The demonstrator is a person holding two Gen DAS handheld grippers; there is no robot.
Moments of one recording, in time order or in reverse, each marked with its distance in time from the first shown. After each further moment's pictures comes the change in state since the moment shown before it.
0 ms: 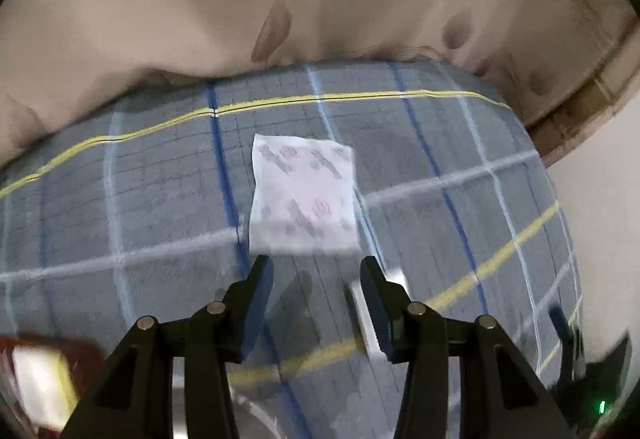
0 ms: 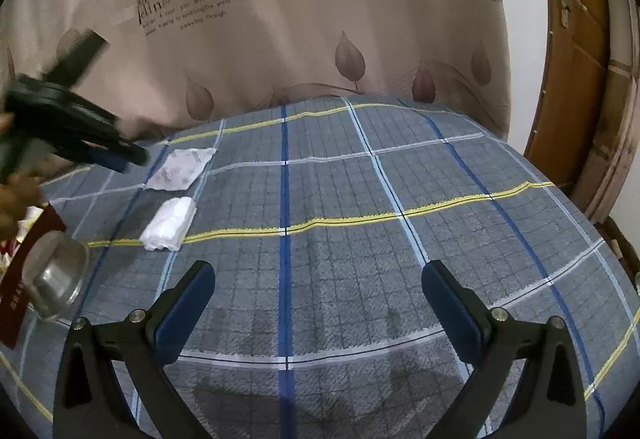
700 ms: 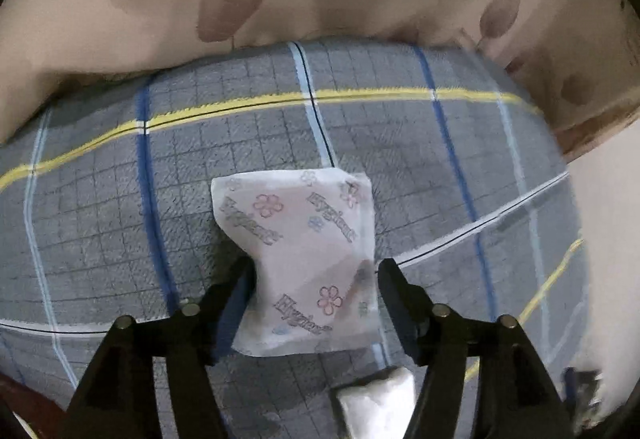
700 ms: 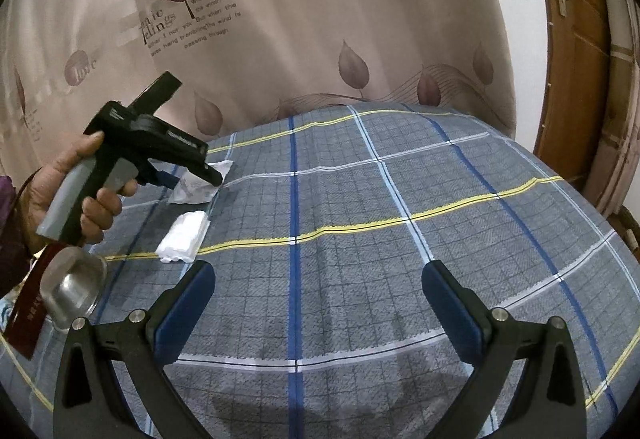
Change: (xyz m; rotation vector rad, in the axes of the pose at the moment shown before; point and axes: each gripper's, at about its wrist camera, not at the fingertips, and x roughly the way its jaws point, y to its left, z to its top) left arm 0.075 -0.019 0.044 0.006 0.063 0.027; right arm -0.004 -0.006 0.000 0.042 -0.027 0.059
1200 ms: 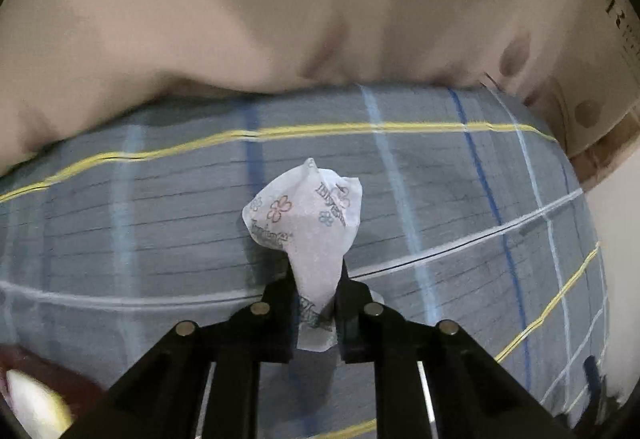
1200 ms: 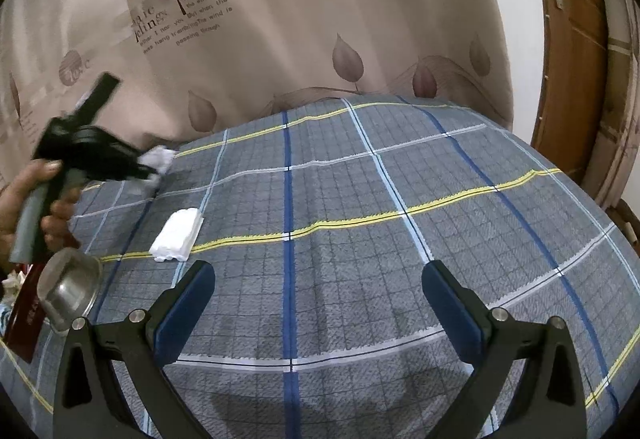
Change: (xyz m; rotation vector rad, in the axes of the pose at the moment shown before) left arm -0.053 0.048 -0.038 -0.064 -0.168 0.114; right arm 0.004 -0.002 0.001 0.015 0.024 -0.011
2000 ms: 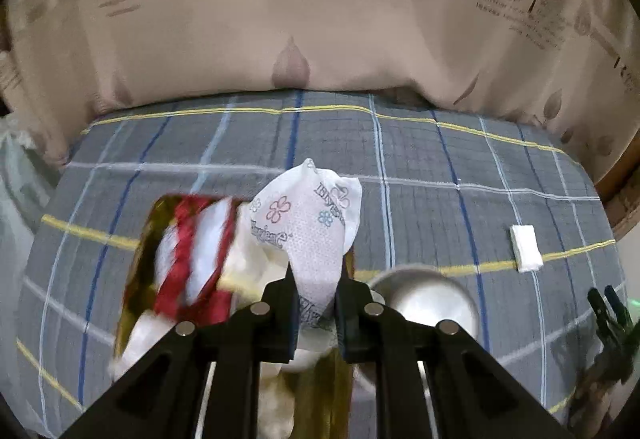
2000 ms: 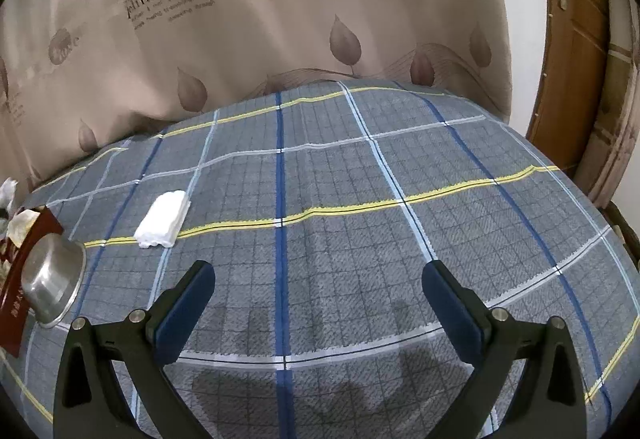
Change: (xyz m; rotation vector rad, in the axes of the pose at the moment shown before) left arm -0.165 0.139 -0.156 -0.176 -0.169 0.160; right arm 0.011 0.005 0.001 -0.029 0.054 -0.036
